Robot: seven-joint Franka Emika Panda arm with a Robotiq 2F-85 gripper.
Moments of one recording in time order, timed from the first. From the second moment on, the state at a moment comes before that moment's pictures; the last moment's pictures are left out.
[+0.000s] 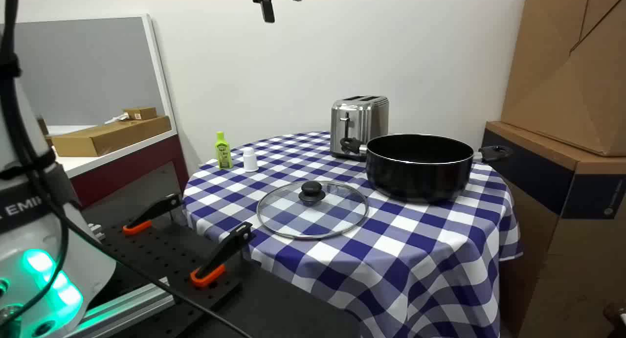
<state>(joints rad) -0.12 -0.36 0.12 -2.31 -0.22 1.85 0.31</state>
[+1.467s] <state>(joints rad) -0.23 -0.20 0.13 -2.73 -0.78 2.69 0.96</state>
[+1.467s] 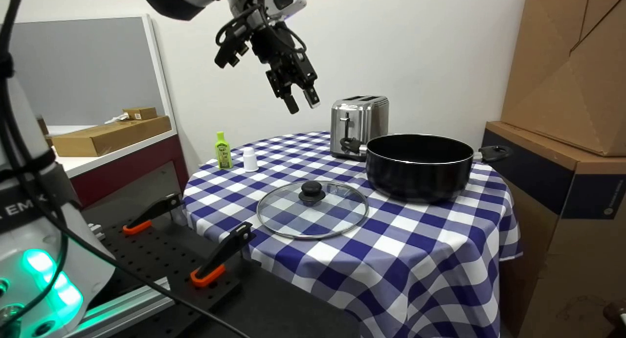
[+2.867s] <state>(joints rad) -0.38 0.33 0.06 -2.56 -1.26 2.89 1.44</state>
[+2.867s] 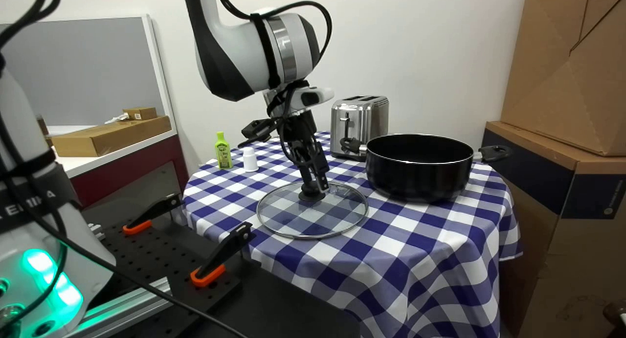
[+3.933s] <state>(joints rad) -0.37 0.39 0.08 -2.50 -1.26 2.94 1.44</state>
